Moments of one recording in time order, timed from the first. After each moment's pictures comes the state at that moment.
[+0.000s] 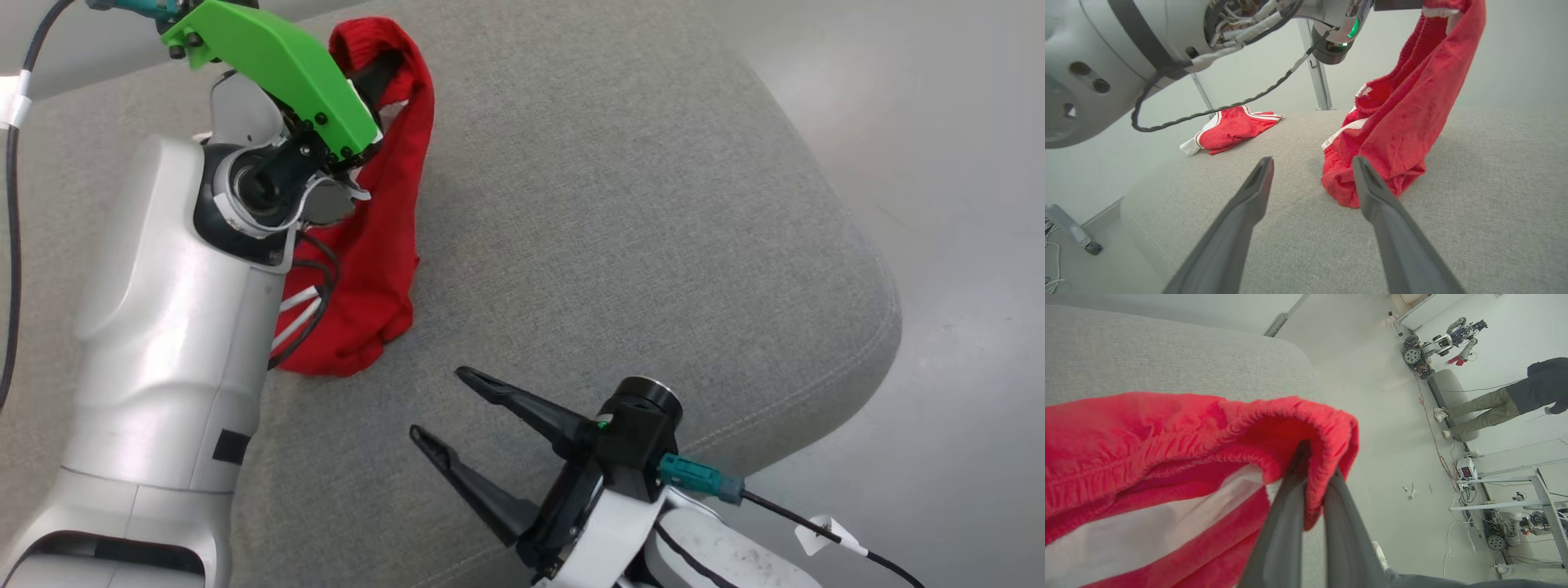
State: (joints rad) left arm -0.90 0.02 -0.31 0.45 -1.01 0.13 0.57; right arm -0.26 -0.06 0.88 0.09 0.36 0.12 -0.25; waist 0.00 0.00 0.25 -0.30
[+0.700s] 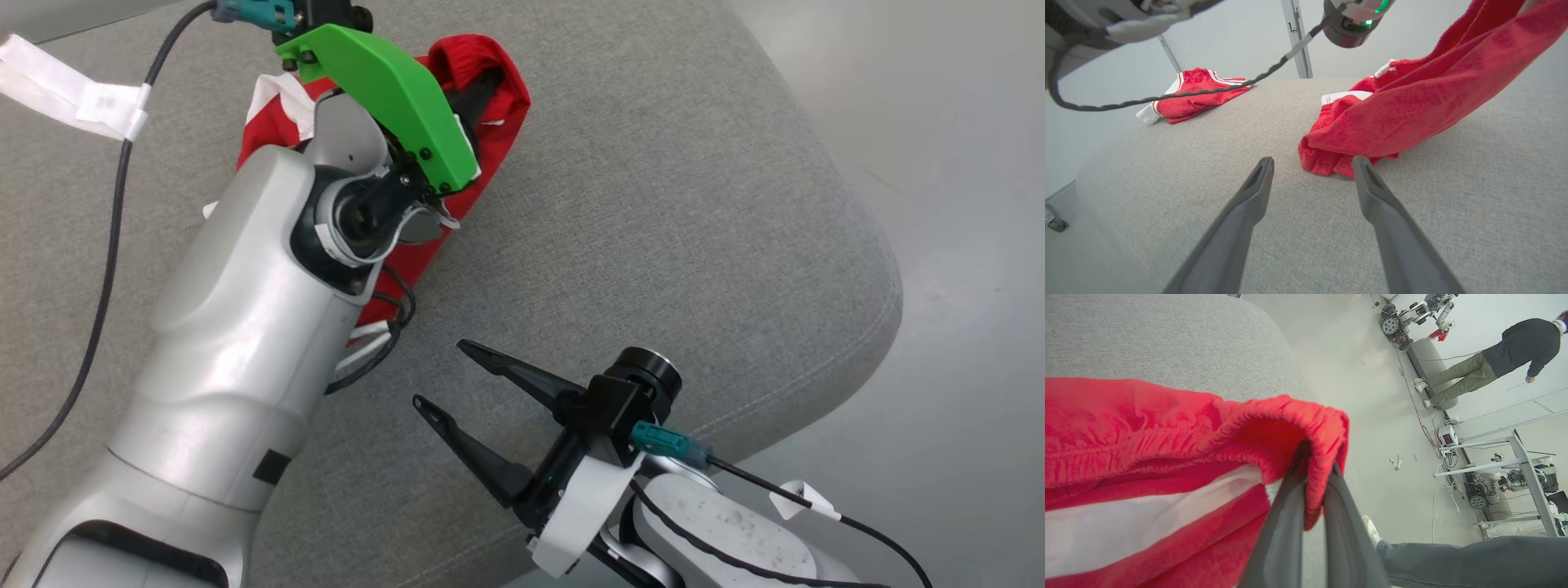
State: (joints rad) left arm -0.94 0.03 -0.57 0.43 -1.17 0.13 0.43; right arm -0.38 -0.06 0.94 0.20 0.36 0.06 -0.25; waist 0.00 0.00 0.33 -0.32
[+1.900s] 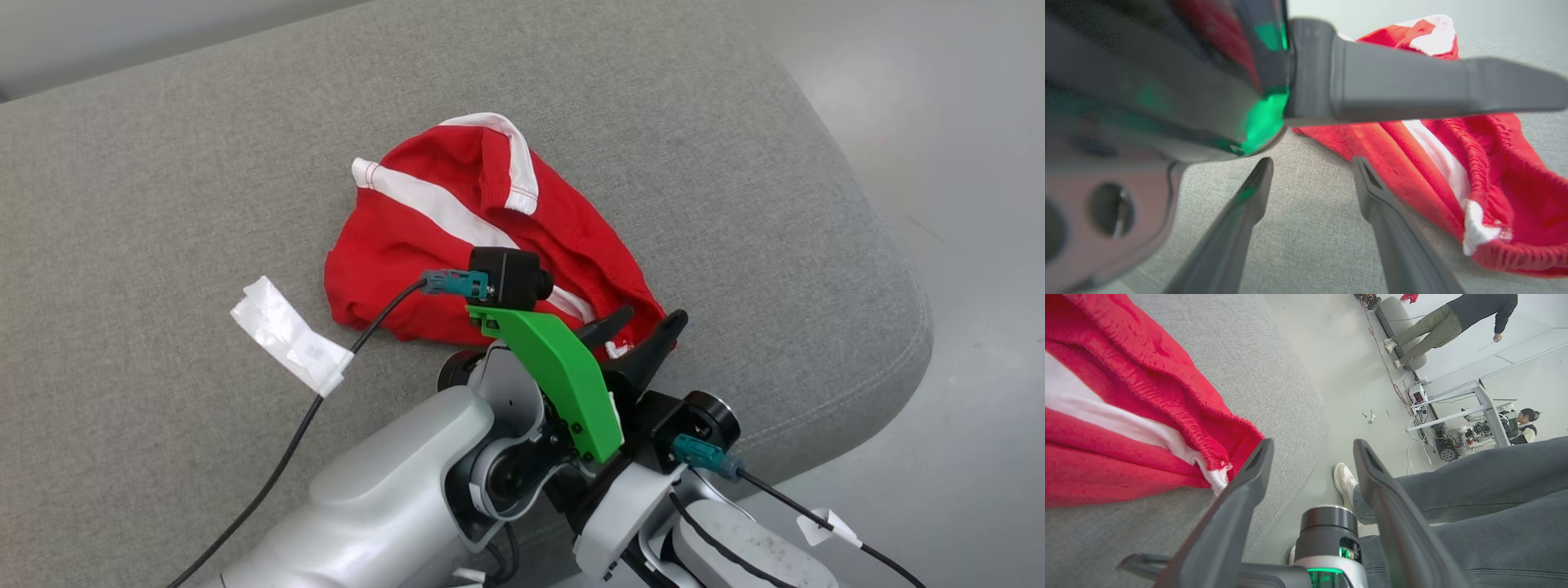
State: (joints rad) left arm -0.68 0.07 -1.07 0.19 -1.38 0.13 0.08; right arm -0.28 -0.07 0.86 0.32 0.37 0.01 -0.26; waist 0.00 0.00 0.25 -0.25
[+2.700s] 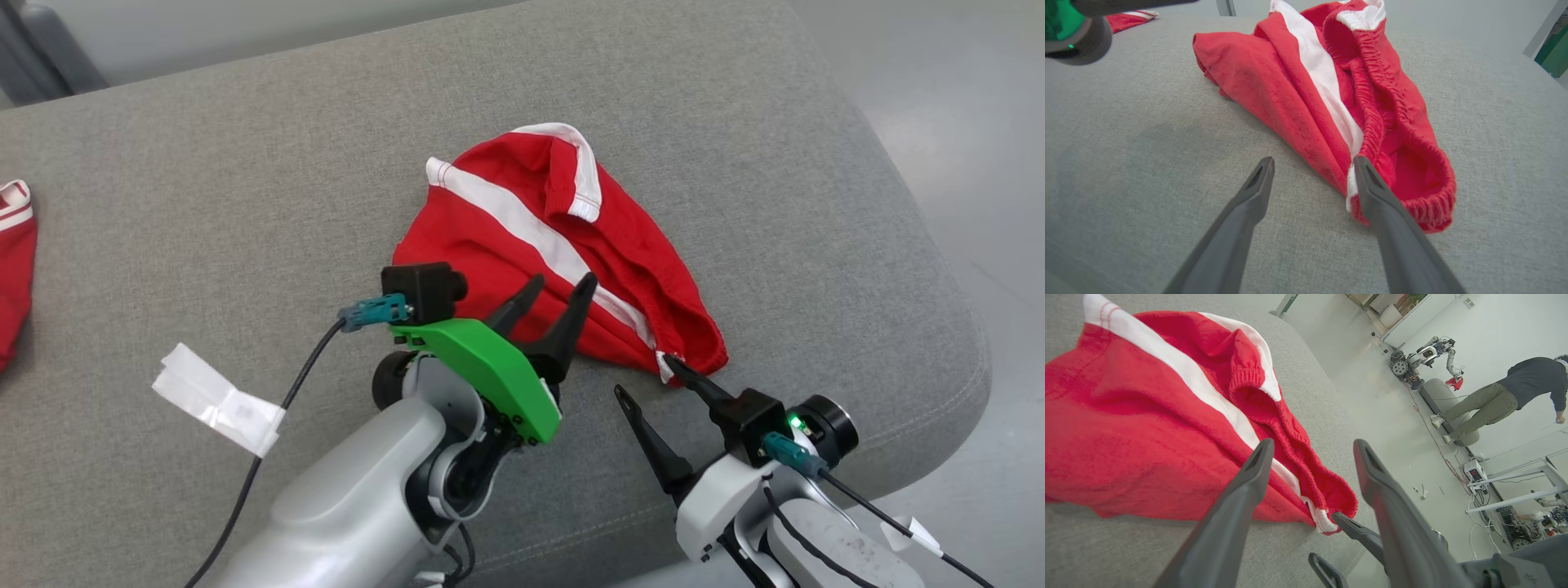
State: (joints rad) left arm -0.60 0.07 -0.97 0.25 -1.27 0.13 -0.12; right arm -0.23 -0.22 0.74 0.34 0.30 -0.07 -0.26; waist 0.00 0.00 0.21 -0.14
